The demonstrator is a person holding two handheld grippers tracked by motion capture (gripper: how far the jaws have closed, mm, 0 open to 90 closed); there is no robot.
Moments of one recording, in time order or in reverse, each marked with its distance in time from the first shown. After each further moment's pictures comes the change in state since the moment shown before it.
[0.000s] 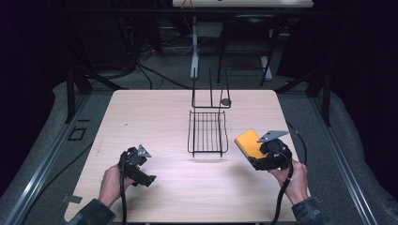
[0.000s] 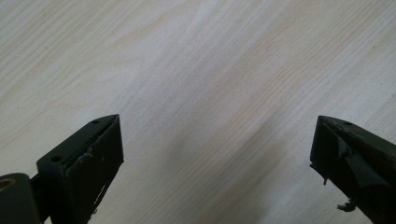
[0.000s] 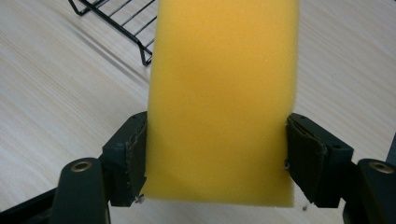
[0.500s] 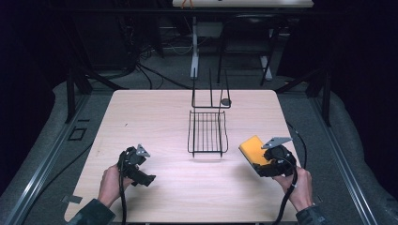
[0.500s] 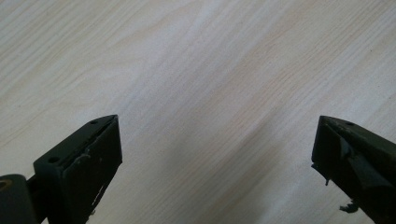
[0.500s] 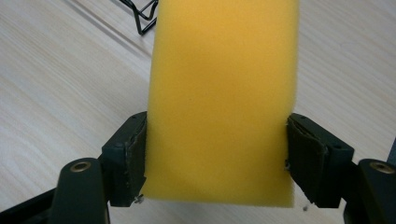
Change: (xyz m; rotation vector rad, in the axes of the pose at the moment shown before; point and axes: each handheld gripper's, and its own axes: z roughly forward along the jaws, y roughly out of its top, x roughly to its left) left arm 0.002 -0.001 -0.002 -0.013 -0.010 -0.016; right arm -0.002 -0.023 0.001 0.049 0.005 0.023
